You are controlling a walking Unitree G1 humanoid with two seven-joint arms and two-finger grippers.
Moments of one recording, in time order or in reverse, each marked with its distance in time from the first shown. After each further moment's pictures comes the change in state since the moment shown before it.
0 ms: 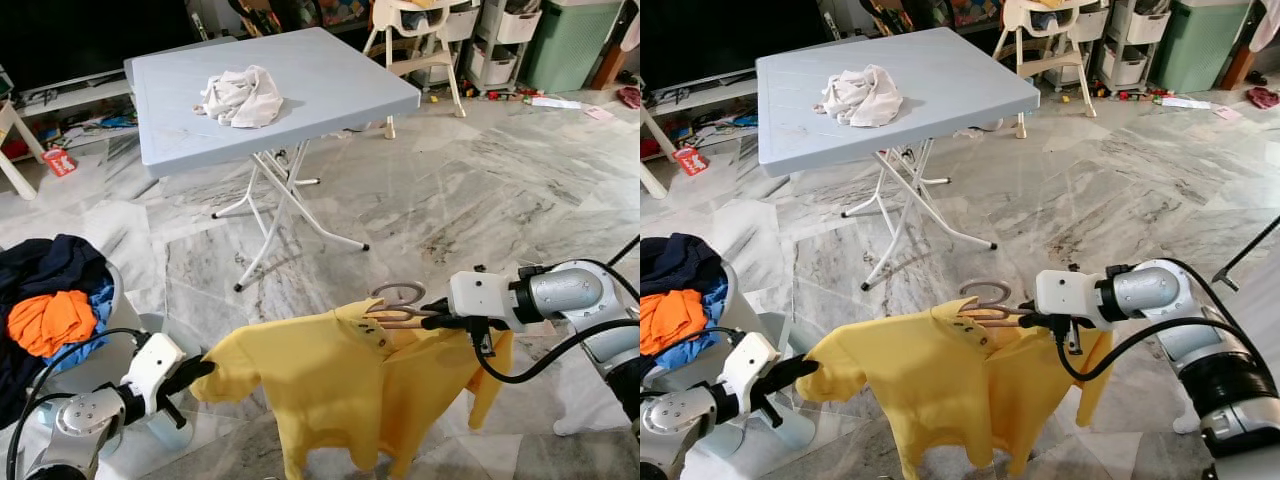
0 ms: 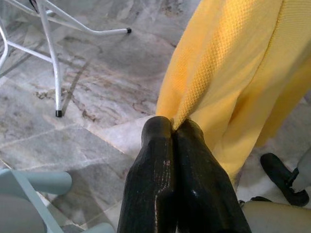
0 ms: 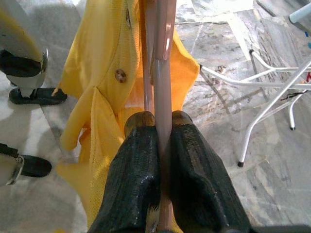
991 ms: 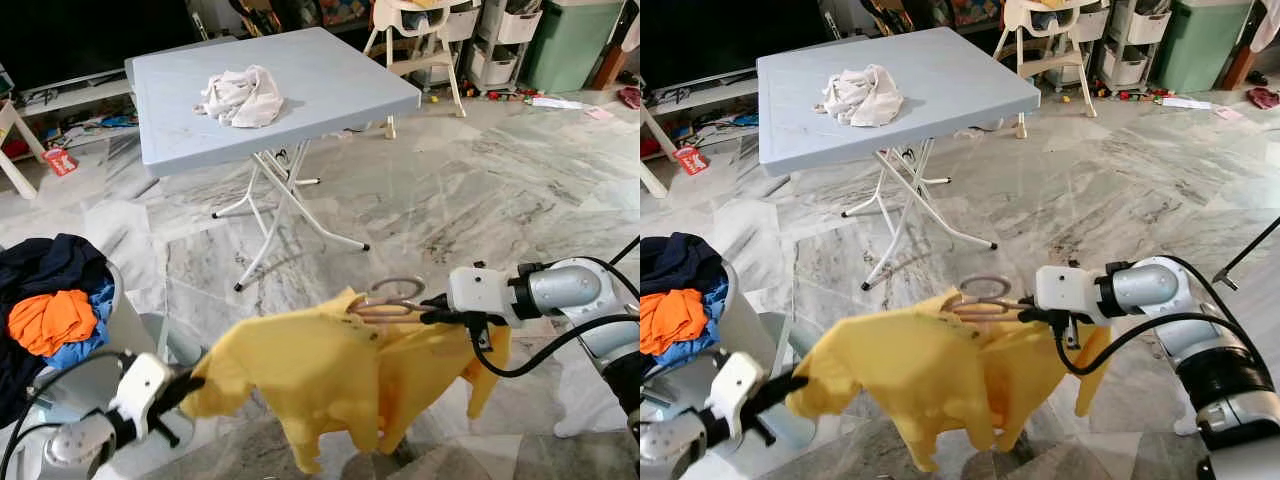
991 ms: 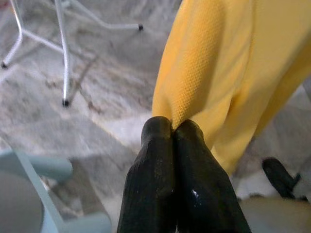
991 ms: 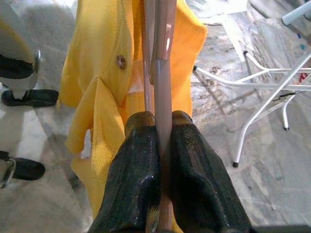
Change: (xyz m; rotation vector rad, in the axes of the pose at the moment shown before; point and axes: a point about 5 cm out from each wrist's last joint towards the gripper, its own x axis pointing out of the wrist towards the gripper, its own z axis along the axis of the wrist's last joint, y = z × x) left arm -0.012 -0.010 -0.013 -0.038 -0.036 0.060; right arm 0.001 -0.006 0.000 -0.005 -0.006 -0.028
